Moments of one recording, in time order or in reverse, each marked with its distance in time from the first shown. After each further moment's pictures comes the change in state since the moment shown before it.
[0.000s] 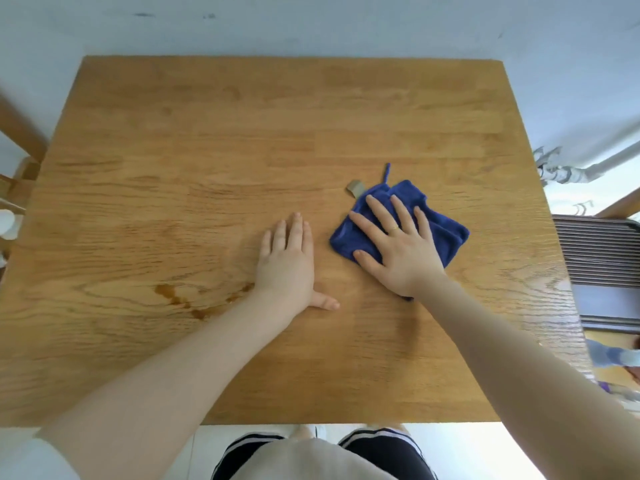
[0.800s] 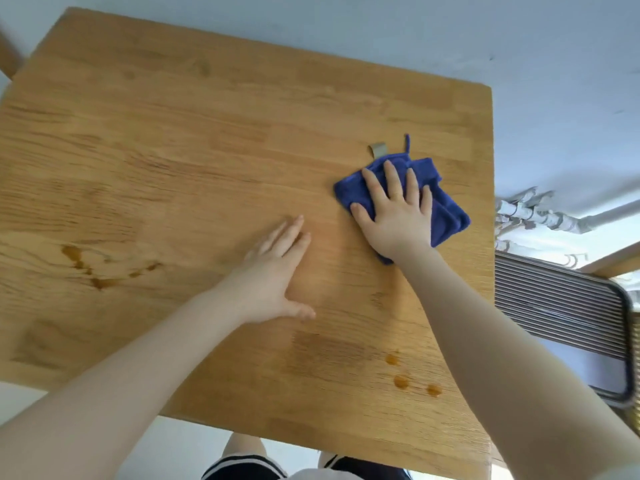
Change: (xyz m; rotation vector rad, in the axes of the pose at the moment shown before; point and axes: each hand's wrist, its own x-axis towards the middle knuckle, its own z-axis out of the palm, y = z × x) left_hand 0.001 0.085 -0.010 -0.320 -0.028 0.144; right_hand 0.047 0.104 -0.025 0.043 0.007 0.118
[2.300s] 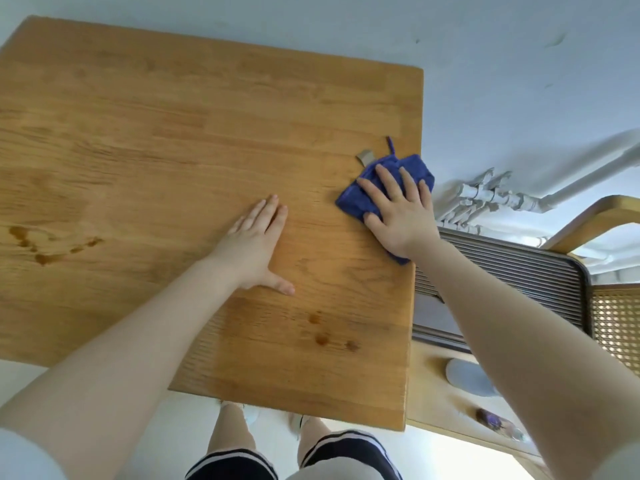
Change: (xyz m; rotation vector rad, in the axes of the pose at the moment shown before) left_hand 0.032 0.072 0.022 0.202 0.006 -0.113; right_hand -0.043 0.126 -0.009 -0.053 -0.008 -0.178
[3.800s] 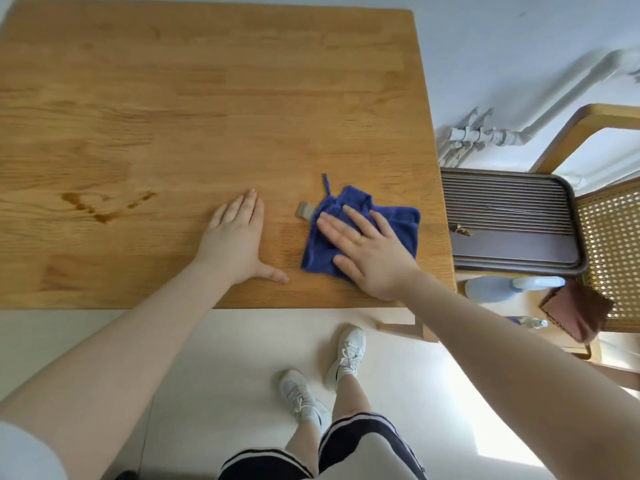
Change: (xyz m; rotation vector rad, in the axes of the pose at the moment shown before) left_hand -0.096 -0.066 0.053 0.143 0.115 0.002; right_hand -0.144 -0.143 0.047 -0.006 0.017 -0.275
